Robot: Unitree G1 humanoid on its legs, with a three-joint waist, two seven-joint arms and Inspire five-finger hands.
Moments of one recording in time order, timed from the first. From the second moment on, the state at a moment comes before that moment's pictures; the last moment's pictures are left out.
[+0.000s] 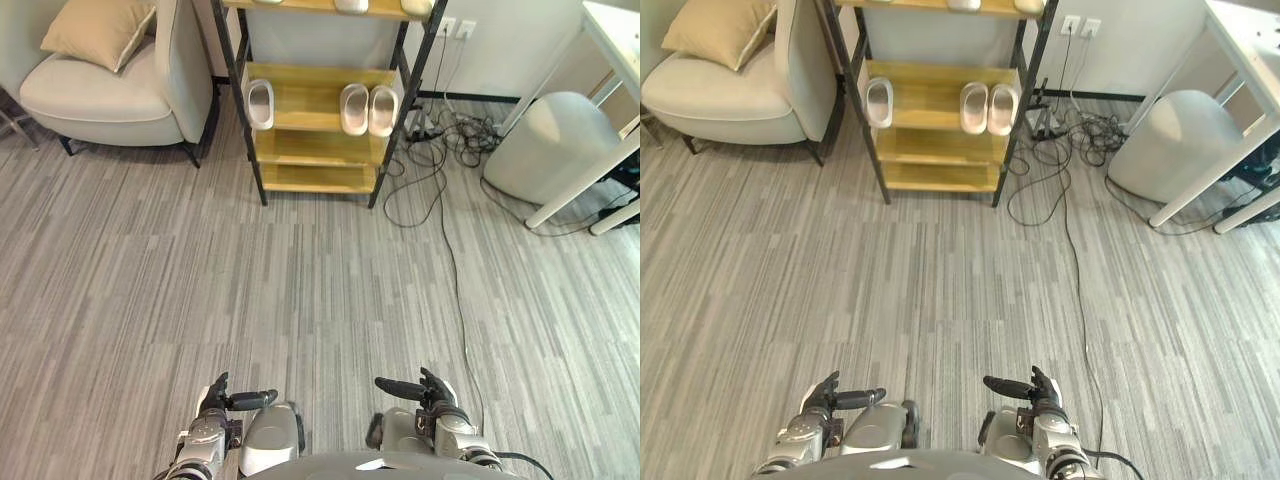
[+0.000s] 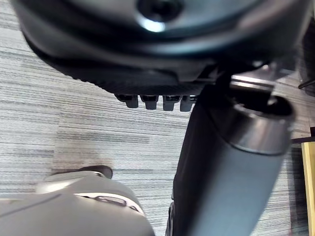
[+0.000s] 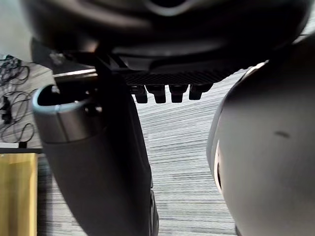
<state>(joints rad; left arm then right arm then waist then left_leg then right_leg) 0.01 0.17 0.06 1.06 -0.07 -0.06 0.09 -0.09 -0.04 -0.10 1.10 0.04 -0.05 -0.13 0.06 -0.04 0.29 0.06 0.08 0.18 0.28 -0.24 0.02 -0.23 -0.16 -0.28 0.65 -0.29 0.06</state>
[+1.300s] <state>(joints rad) 0.03 0.18 0.04 1.08 -0.02 -0.05 0.09 -0.06 -0.05 -0.14 1.10 0.02 -0.03 -0.13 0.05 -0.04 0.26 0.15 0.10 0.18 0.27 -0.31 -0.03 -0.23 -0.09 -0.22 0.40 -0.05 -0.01</state>
